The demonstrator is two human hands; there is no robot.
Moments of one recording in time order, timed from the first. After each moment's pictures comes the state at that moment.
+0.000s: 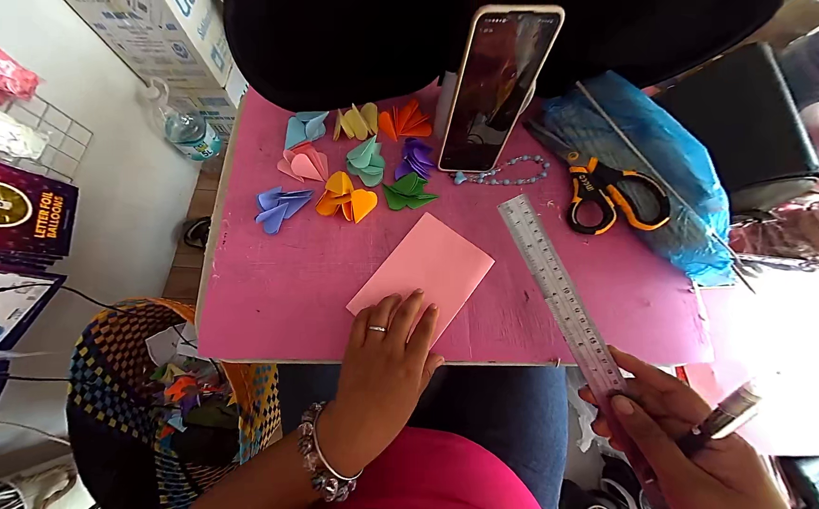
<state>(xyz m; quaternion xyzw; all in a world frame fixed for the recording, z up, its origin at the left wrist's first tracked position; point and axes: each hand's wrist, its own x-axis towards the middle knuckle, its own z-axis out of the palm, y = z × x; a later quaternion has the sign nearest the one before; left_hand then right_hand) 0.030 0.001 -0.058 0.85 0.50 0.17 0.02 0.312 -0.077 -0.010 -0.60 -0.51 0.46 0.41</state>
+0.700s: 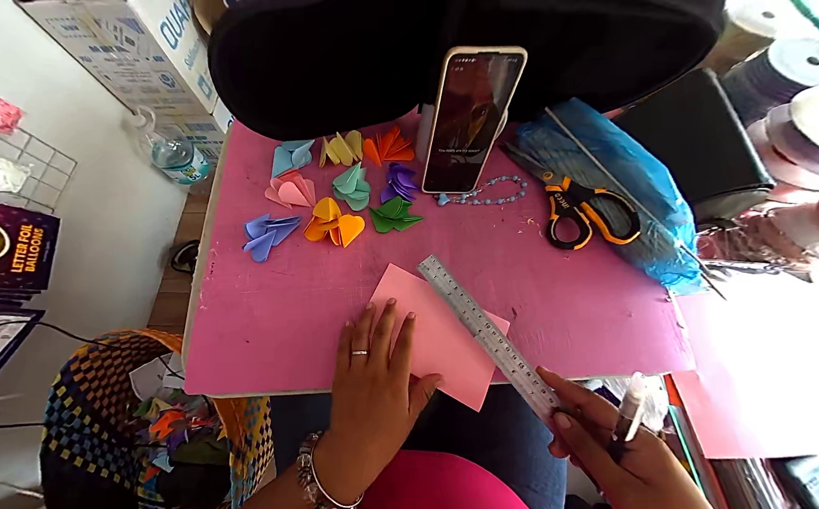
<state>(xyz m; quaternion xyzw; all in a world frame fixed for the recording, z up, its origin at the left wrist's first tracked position) 0.029 0.004 -0.073 0.82 0.54 0.21 0.02 0.292 -0.073 -0.020 -0.62 -0.54 0.46 0.34</state>
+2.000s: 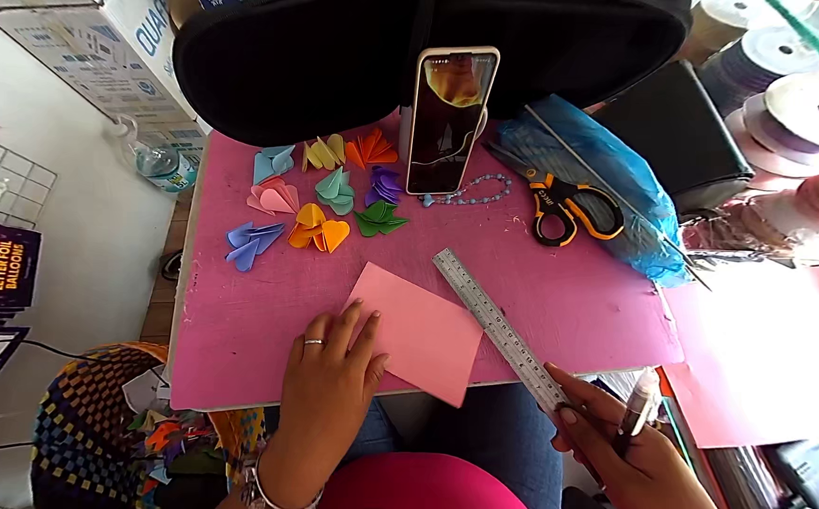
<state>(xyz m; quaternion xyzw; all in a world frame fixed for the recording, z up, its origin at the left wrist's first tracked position) -0.004 0.022 -0.055 0.83 0.53 0.16 0.00 0.301 -0.077 -0.026 -0.64 -0.51 0.45 0.35</state>
